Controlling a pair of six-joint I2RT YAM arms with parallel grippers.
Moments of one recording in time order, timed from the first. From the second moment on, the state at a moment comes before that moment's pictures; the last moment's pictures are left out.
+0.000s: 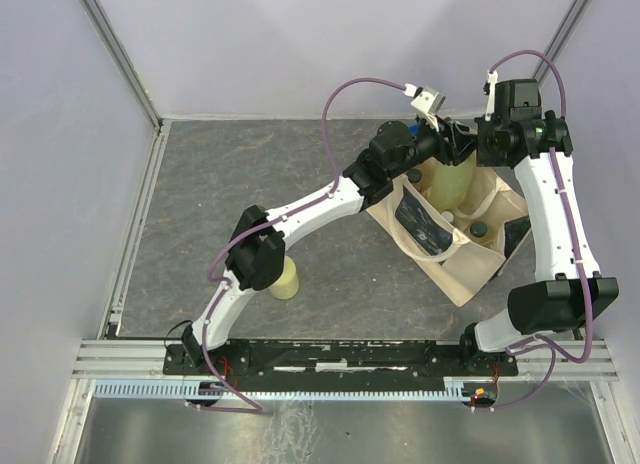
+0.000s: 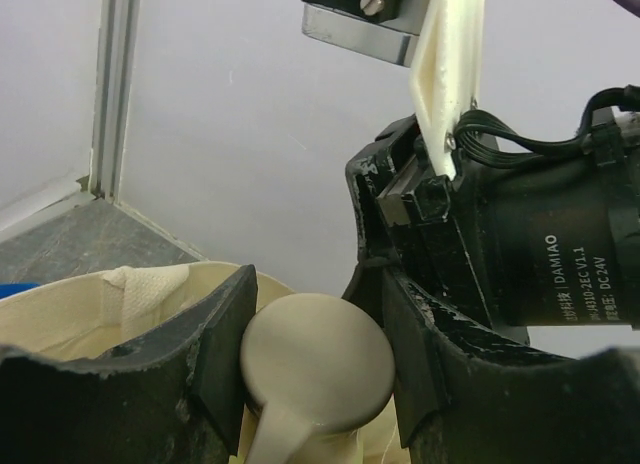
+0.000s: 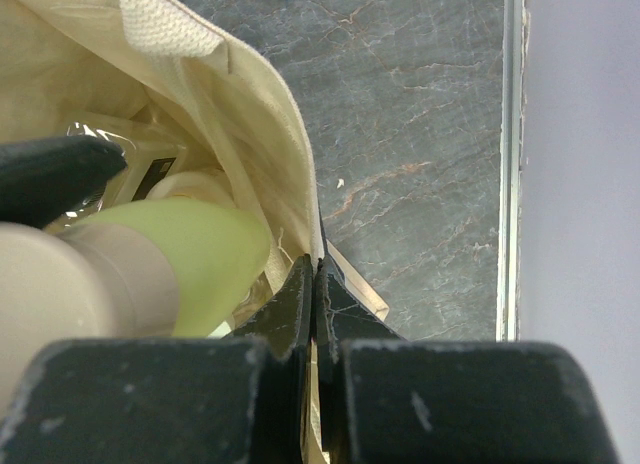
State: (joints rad) left arm -0.94 2.27 2.11 0.42 0.14 -0.43; right arm 0.04 1.51 1.77 -1.10 0.19 0.02
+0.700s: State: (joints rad) left arm -0.89 2.21 2.04 0.41 0.37 -0.38; right arm 0.03 1.51 1.77 -1.10 0.16 0.02
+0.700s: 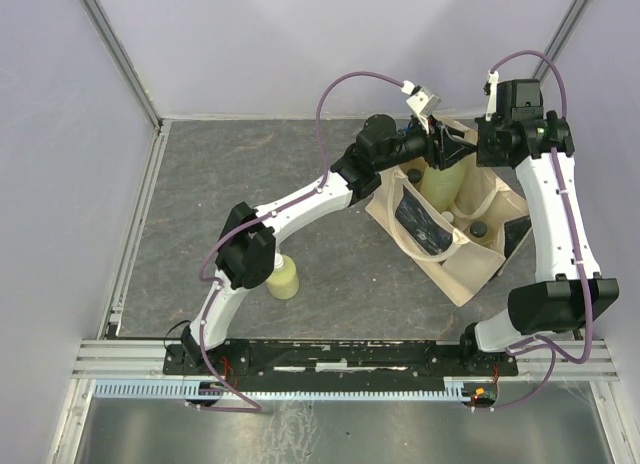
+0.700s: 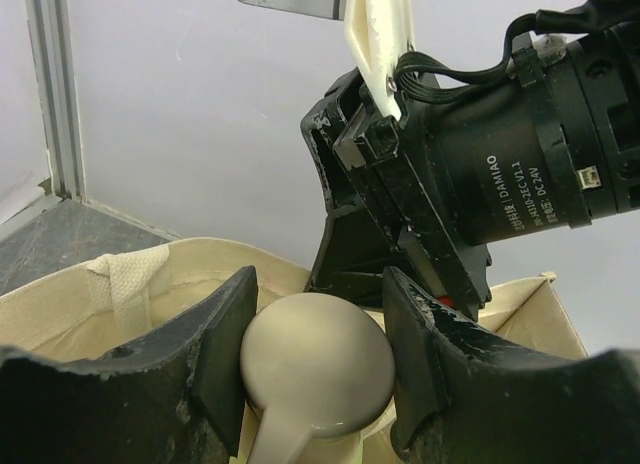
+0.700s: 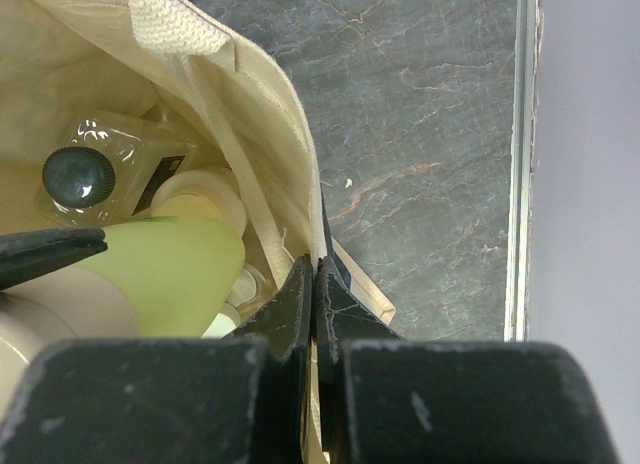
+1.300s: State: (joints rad) left arm -0.88 2.17 2.02 0.35 0.40 -0.35; right arm 0.02 1.49 1.77 -1.11 0.15 0.02
